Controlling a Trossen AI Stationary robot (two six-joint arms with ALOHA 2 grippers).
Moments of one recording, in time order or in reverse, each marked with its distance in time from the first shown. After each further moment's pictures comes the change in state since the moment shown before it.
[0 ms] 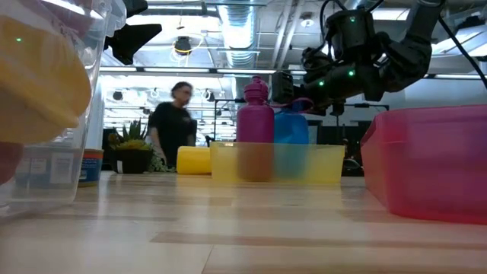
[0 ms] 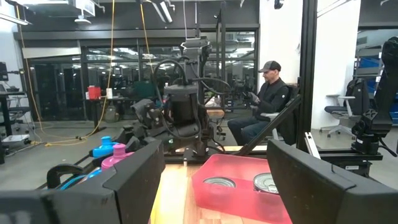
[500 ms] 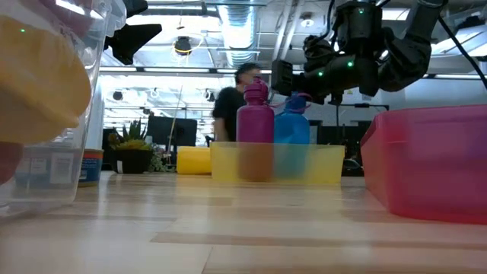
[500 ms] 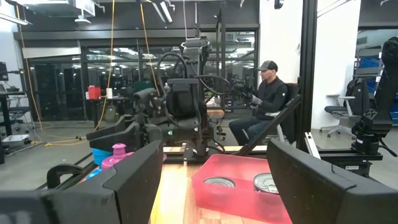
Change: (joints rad) left arm 0.000 0.000 0.000 0.000 0.000 0.000; right arm 0.002 -0.001 0.003 0.166 0.001 -0.142
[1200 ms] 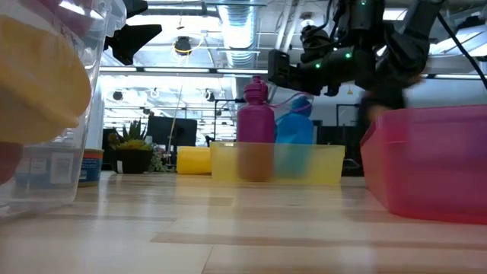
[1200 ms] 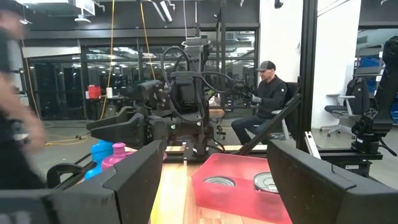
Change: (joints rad) left arm 0.000 0.000 0.000 -0.003 0.000 0.000; right arm 0.021 -0.001 0.028 0.050 -0.007 -0.092
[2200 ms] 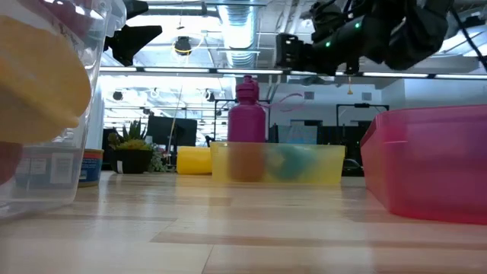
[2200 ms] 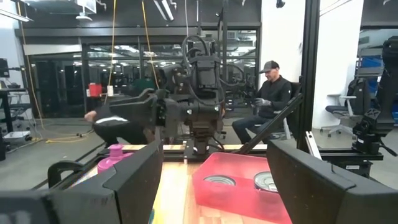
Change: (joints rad) left arm 0.000 0.000 0.000 -0.005 -0.005 -0.008; right arm 0.120 -0.069 0.016 0.039 0.281 -0.199
